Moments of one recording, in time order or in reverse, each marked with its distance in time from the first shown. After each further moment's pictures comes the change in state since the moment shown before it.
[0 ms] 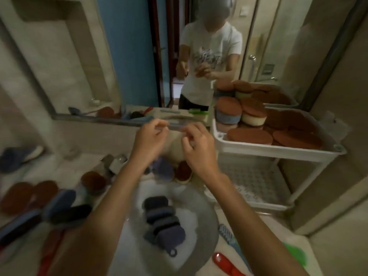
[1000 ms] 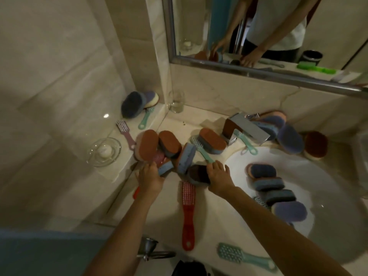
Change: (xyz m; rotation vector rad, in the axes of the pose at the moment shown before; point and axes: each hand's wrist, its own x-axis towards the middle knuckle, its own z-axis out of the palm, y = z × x) left_hand -0.063 -0.422 -0.238 0.727 -0.239 -0.589; right_hand -0.129 -0.062 0.383 -0.532 -1.084 0.235
